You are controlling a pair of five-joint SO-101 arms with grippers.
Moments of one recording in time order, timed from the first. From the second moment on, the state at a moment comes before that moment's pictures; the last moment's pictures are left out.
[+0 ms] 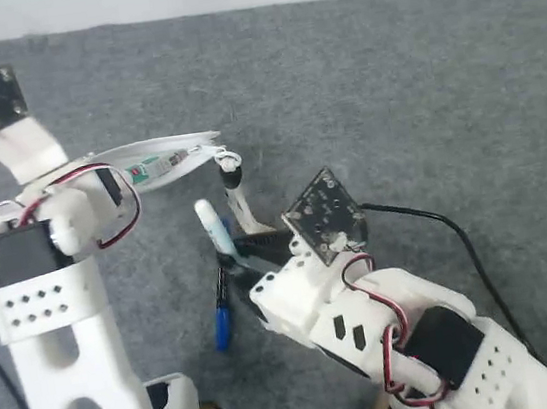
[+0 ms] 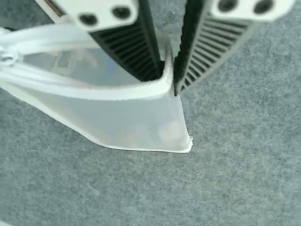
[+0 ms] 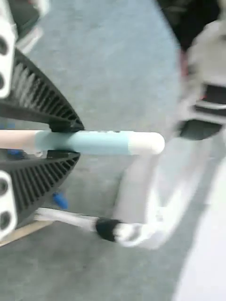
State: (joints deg) left arm -16.4 -34.3 17.6 81.9 15.9; right arm -54.9 -66.6 47.8 48.9 -10.6
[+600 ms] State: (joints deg) left arm -16.4 -34.4 18.7 81.9 15.9; right arm -53.3 -66.6 47.8 20.2 -2.9
